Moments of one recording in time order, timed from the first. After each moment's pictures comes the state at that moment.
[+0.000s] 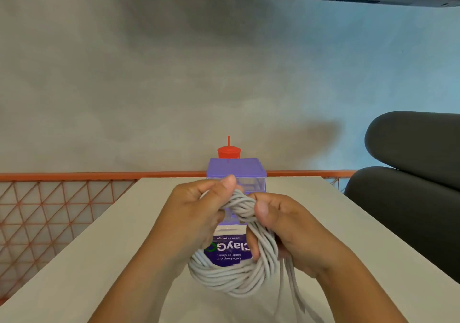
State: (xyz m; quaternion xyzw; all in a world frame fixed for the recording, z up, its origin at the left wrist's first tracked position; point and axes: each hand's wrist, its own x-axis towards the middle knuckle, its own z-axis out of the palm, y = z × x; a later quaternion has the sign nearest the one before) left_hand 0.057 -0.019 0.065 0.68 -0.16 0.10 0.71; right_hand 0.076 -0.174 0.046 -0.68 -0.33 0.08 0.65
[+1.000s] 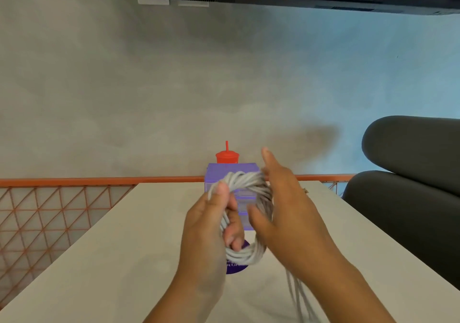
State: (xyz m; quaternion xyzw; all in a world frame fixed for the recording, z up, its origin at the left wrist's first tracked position) left_hand 0.059 -0.049 0.042 0.52 -0.15 0.14 0.83; right_hand 0.070 -0.166 0.056 -0.88 -0.18 -0.30 0.32
